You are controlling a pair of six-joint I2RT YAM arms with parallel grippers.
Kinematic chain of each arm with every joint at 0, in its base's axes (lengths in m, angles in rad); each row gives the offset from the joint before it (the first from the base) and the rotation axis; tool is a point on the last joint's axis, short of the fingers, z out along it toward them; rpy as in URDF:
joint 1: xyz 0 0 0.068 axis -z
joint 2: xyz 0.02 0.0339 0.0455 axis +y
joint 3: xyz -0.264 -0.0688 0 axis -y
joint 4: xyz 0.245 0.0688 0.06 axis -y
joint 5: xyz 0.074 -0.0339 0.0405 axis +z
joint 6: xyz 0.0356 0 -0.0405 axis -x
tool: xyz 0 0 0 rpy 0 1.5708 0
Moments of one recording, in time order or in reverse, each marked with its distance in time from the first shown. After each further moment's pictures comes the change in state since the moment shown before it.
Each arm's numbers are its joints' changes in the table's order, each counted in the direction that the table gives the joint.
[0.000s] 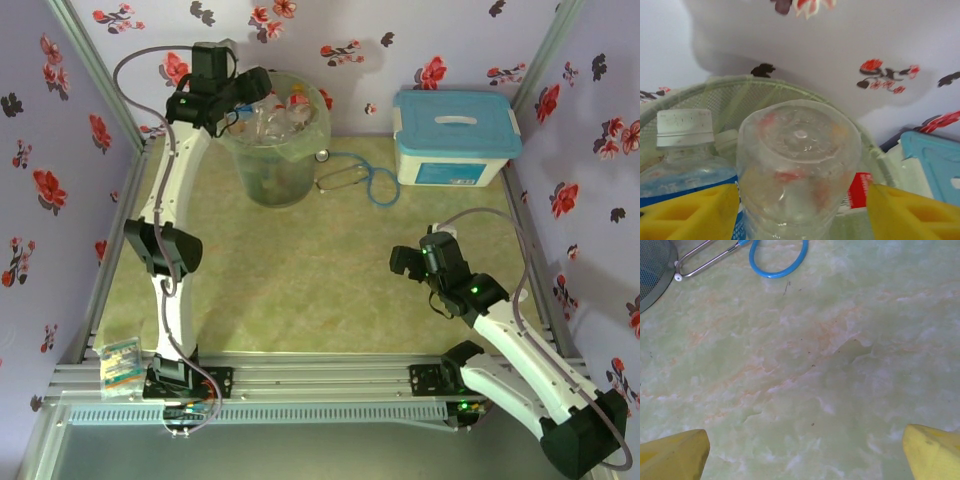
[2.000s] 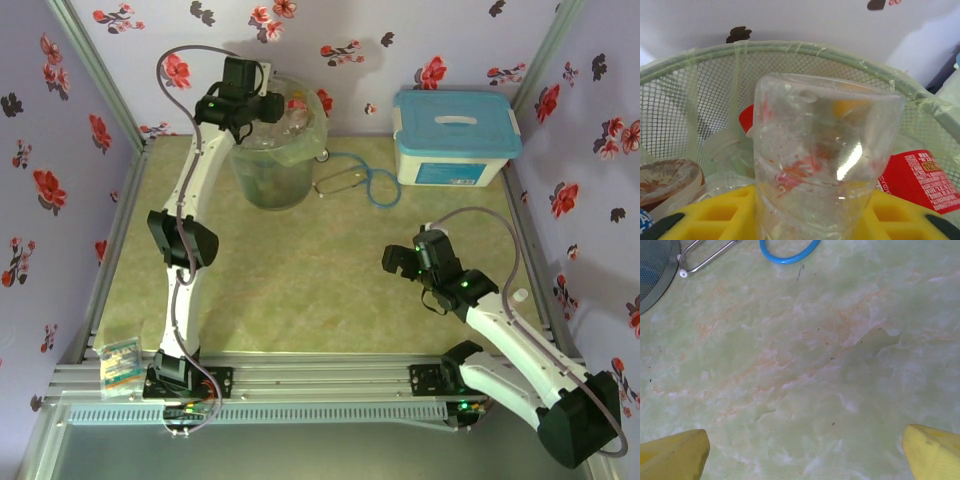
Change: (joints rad) left arm 0.066 0.145 0.102 -0.095 0.066 -0.369; right arm 0.000 0.080 -0.034 0.100 0.068 -0.042
